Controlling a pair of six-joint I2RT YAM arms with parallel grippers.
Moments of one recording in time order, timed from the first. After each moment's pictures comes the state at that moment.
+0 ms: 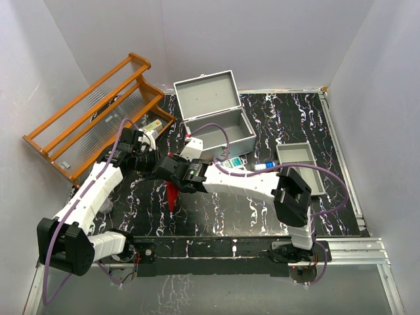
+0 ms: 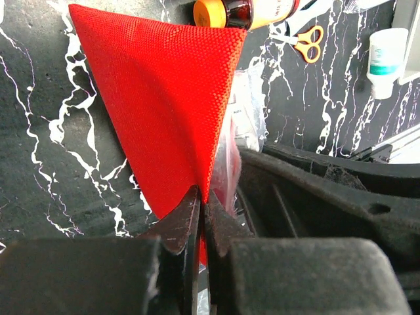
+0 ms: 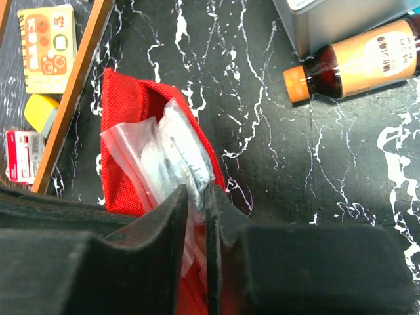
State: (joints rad) left arm -0.27 1.19 0.96 -0.80 0.41 -0.40; right arm 1.20 1.93 1.66 -0.72 0.67 1.27
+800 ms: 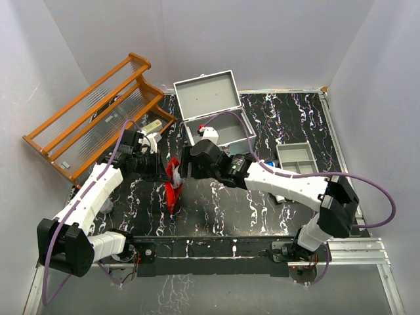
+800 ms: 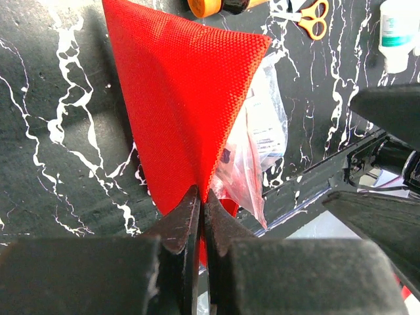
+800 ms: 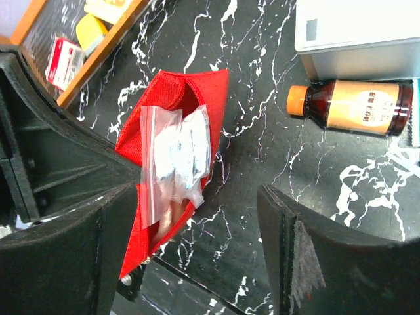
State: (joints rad) left arm -0.27 1.18 0.93 -0.80 0.44 -0.31; right arm 1.06 1.56 1.29 -0.37 0.31 0.83
